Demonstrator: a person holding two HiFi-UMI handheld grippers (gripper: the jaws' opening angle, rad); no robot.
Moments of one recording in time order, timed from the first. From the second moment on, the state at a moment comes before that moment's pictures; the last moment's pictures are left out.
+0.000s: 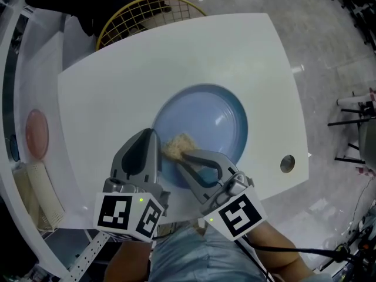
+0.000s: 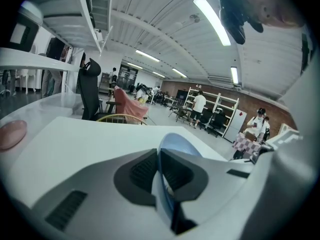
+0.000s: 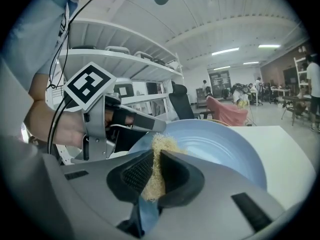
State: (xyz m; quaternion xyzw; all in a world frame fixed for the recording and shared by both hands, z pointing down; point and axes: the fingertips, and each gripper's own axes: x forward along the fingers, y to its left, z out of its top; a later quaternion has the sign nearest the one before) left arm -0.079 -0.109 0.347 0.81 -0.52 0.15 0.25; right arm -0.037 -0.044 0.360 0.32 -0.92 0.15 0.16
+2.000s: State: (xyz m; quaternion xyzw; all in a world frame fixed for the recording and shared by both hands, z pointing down) left arm -0.069 -0.108 0.350 0.82 -0.49 0.16 0.24; right arm 0.088 -0.099 0.395 0.51 -0.82 0.19 0.19
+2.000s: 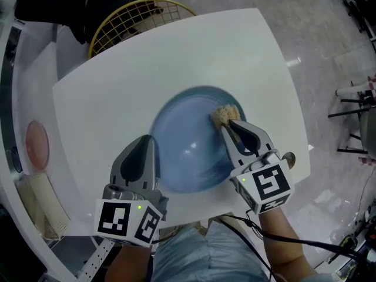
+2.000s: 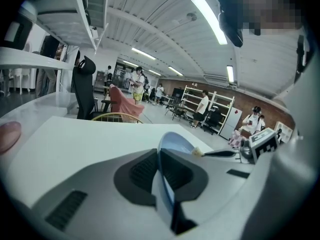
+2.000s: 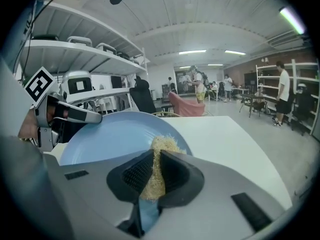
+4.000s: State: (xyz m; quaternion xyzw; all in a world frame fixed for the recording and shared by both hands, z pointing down) left arm -0.060 -0.114 0.351 0.82 -0.50 0.17 0.24; right arm 0.023 -0.035 0.384 0.39 -0.88 0.20 0.16
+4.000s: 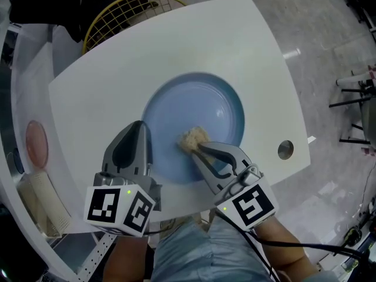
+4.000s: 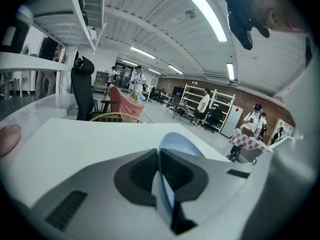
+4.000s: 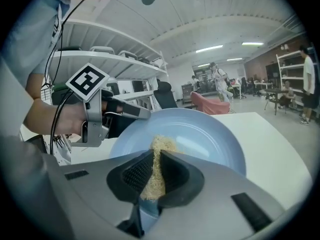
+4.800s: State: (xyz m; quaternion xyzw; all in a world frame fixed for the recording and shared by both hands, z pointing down) left arm -0.055 -0.112 0.352 0.82 -0.49 0.17 0.24; right arm 0.090 -0.077 0.398 0.48 -0.84 0.20 0.19
